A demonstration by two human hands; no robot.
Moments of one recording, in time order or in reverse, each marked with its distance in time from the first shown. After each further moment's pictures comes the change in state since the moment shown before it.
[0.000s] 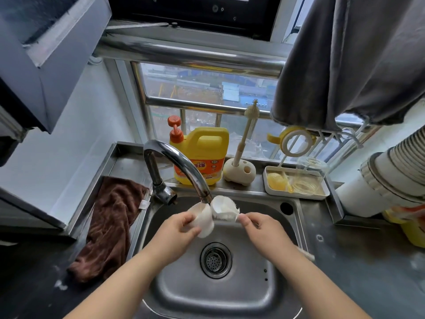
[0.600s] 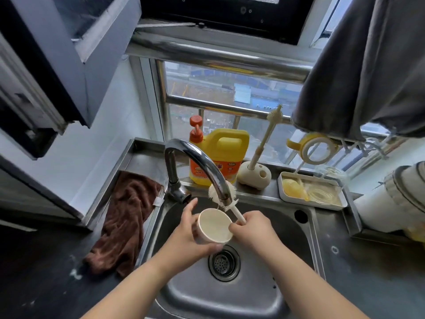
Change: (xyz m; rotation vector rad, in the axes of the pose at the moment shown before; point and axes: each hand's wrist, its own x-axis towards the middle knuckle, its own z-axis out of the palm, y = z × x) left_hand -0.016 -0.014 -0.002 -0.272 -0.022 -0.061; right_hand 0.019 -0.052 0.027 0.028 -0.073 0.187
